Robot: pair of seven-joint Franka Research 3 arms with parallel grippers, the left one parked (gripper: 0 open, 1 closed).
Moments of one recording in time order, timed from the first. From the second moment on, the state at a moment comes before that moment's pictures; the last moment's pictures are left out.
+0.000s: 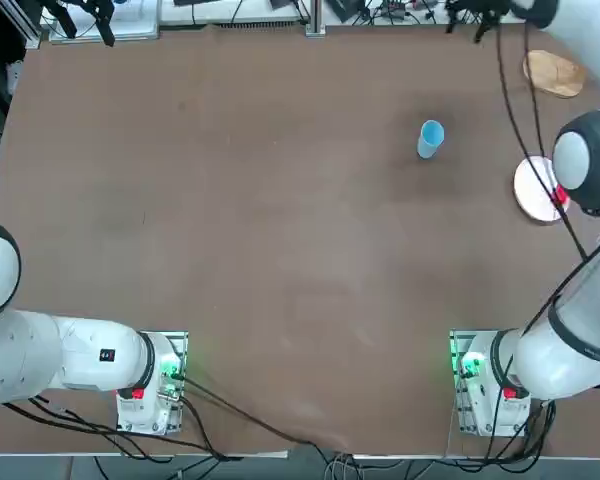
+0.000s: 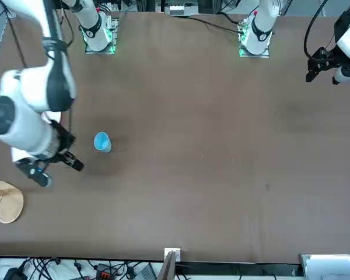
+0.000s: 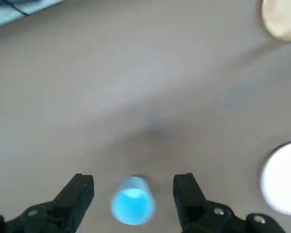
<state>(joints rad) 0.22 0.44 -0.15 -1.37 0.00 1.81 0.44</state>
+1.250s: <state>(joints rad) 0.10 0.08 -0.15 -1.52 0.02 1.54 0.16</state>
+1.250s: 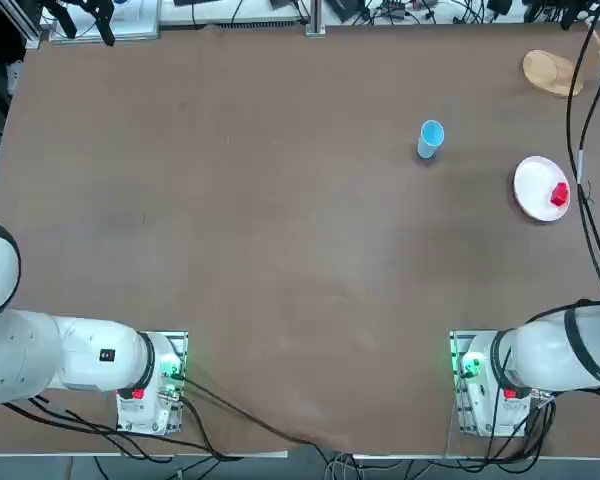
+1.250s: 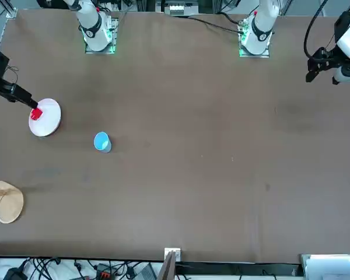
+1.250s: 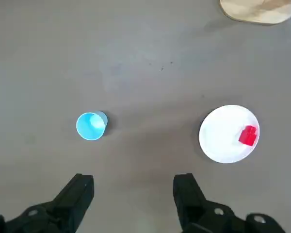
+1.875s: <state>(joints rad) 0.10 0.08 -0.15 -1.52 0.02 1.54 0.12</state>
